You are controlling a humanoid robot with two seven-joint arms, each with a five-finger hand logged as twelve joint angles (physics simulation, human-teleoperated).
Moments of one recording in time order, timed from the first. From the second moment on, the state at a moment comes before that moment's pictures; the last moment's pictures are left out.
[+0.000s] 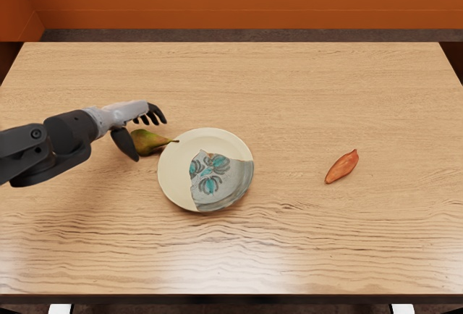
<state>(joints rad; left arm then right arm) -0.94 0.63 -0.26 -1.41 1.29 -0.07 0.35 -0.14 0.00 -0.13 0.11 -0.07 0.14 -0.28</state>
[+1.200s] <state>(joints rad) -0.94 0.62 -0.22 -1.41 1.30 -0.05 0.36 -0.15 0.00 -0.13 0.11 -0.07 0.14 -0.28</state>
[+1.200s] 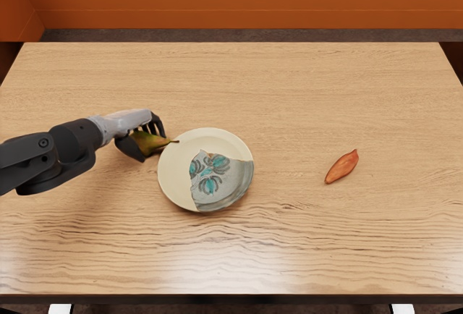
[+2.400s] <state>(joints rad) -1.06 0.67 -0.24 -1.61 1.25 -0.14 0.49 -0.15 0.00 -0.13 0.11 -0.07 0.14 -0.28</state>
